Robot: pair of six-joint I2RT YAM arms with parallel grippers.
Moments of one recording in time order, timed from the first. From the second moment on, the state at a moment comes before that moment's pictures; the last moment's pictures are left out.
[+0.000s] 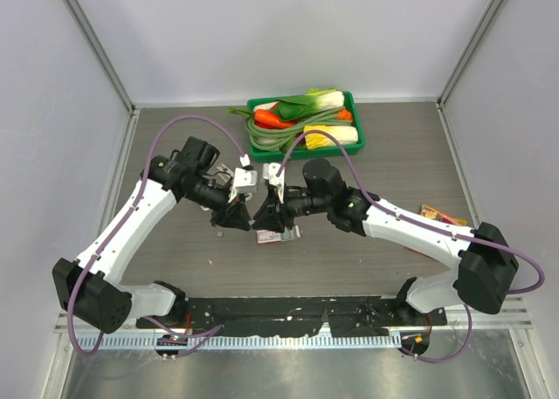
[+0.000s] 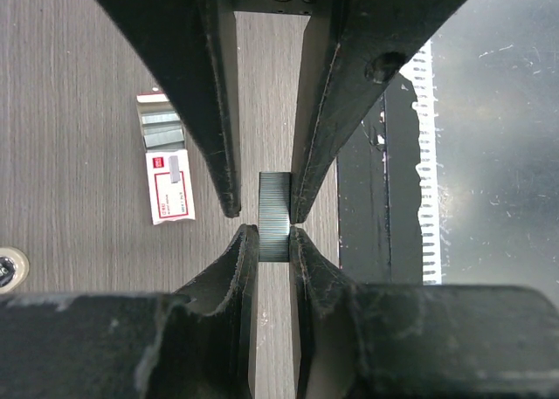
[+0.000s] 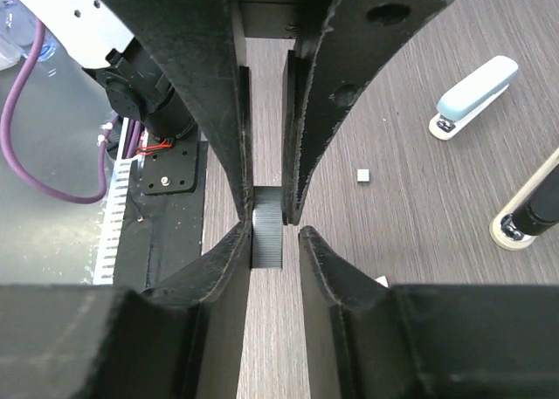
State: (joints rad) left arm -0.44 1.28 1.25 -1.17 0.93 0.84; right arm 0.89 1.37 0.99 0.05 -0.66 -0.05
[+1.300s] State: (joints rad) left arm -0.45 1.43 1.24 -0.85 0.56 0.48; right arm 0.90 1.27 0.72 -0.07 -0.06 0.10
